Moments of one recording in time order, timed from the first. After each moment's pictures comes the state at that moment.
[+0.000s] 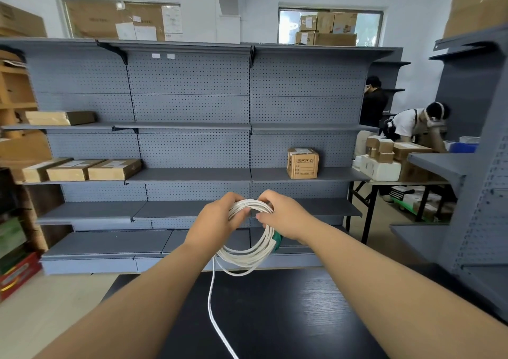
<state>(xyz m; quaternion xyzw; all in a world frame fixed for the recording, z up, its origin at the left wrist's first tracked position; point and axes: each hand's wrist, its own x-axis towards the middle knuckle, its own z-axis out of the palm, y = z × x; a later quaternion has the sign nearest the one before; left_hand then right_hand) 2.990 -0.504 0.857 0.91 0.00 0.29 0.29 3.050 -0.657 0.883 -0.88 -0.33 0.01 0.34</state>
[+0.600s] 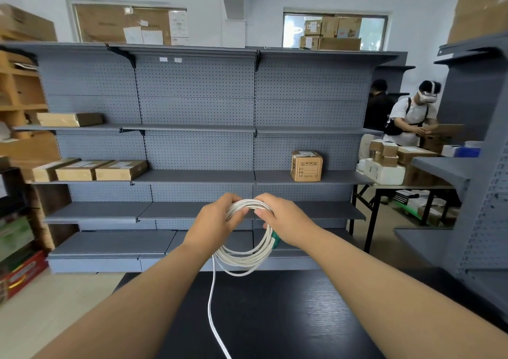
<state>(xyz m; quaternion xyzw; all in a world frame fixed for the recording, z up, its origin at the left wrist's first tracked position) 2.974 -0.494 0.857 0.91 0.01 0.28 0.31 3.038 -0.651 0.876 -0.86 -0.39 -0.04 0.33</state>
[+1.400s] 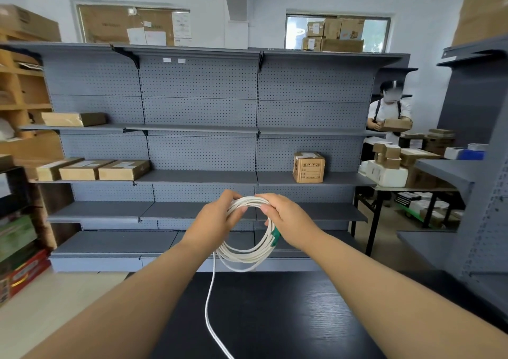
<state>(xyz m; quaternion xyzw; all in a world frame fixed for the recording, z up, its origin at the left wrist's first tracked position) 2.972 -0.484 0.861 0.92 0.01 0.27 0.30 3.041 -0.647 0.869 -0.84 -0.41 -0.08 0.35</state>
